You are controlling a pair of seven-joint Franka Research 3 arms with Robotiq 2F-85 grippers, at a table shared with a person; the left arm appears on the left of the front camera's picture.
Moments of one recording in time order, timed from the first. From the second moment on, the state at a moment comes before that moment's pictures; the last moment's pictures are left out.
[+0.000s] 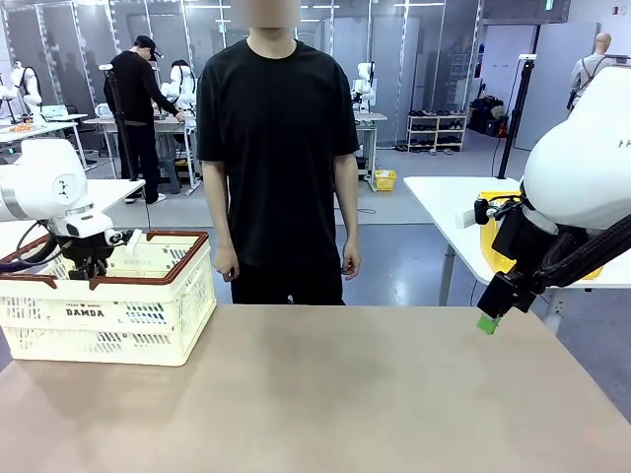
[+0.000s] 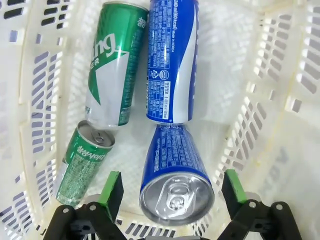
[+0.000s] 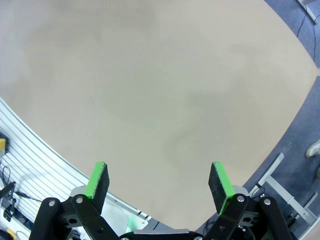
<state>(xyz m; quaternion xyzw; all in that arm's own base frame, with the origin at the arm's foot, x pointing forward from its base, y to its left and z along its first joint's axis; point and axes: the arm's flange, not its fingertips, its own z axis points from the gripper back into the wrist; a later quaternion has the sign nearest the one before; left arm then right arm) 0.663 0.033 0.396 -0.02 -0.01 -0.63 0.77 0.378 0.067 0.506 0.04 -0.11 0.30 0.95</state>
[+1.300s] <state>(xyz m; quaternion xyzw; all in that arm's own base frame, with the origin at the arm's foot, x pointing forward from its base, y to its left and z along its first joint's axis) 0.659 0.033 0.411 -0.01 -0.03 -0.63 0.77 0.378 0.067 0.506 0.04 -0.11 0.30 0.95</state>
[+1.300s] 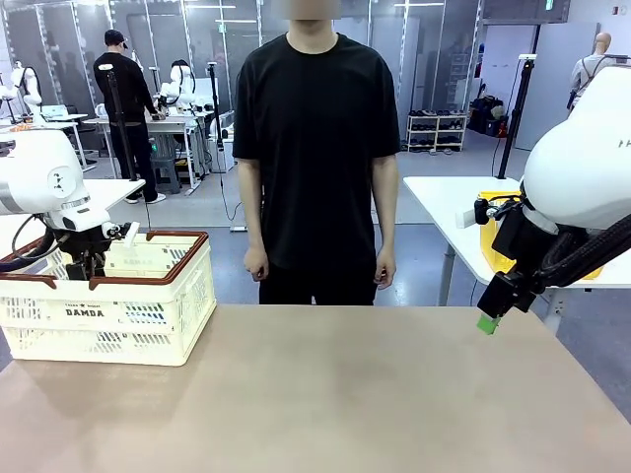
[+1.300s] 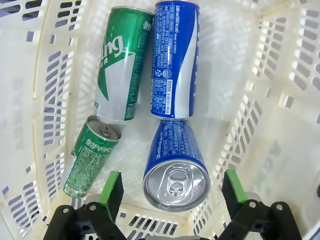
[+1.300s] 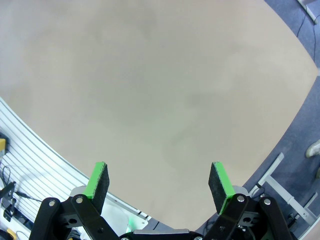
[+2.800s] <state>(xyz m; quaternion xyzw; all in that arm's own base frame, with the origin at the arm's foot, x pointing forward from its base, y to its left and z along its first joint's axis) 0.568 0.040 0.530 0.06 -0.09 -0.69 0.72 0.378 0.067 0.506 0.04 -0.11 0.30 0.95</state>
